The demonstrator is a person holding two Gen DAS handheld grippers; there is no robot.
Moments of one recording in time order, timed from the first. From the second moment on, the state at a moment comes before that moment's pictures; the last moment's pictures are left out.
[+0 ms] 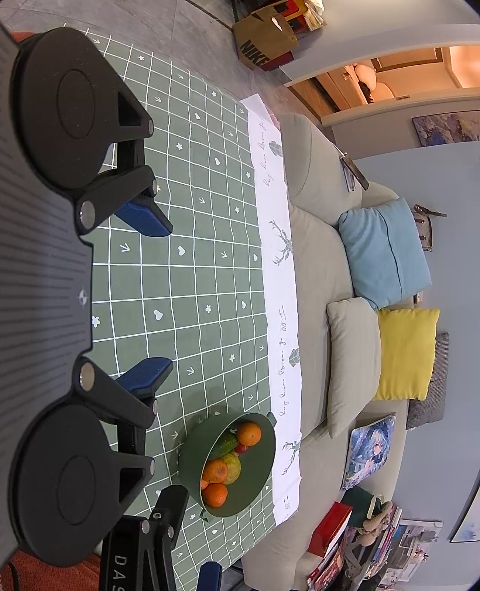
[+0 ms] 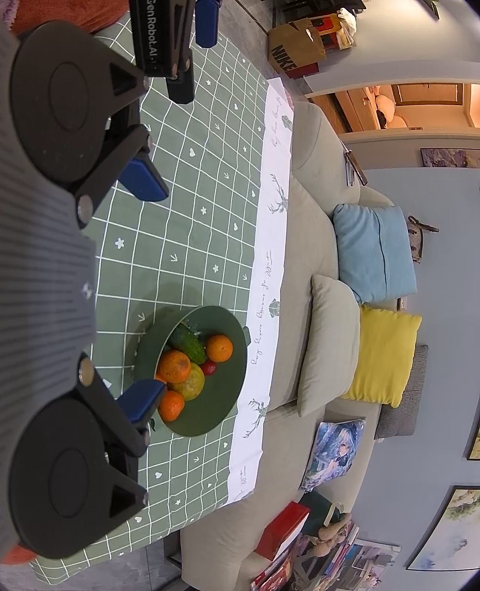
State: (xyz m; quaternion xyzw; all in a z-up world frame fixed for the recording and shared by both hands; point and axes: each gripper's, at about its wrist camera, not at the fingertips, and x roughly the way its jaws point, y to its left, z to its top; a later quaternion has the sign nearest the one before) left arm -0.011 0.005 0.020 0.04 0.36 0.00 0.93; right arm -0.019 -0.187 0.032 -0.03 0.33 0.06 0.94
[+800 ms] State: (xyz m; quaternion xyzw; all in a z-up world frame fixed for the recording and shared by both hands) left arm -0.013 0.010 0.017 0.04 0.36 0.00 0.93; right arm -0.019 -0.186 0.032 -0.03 0.33 0.07 0.94
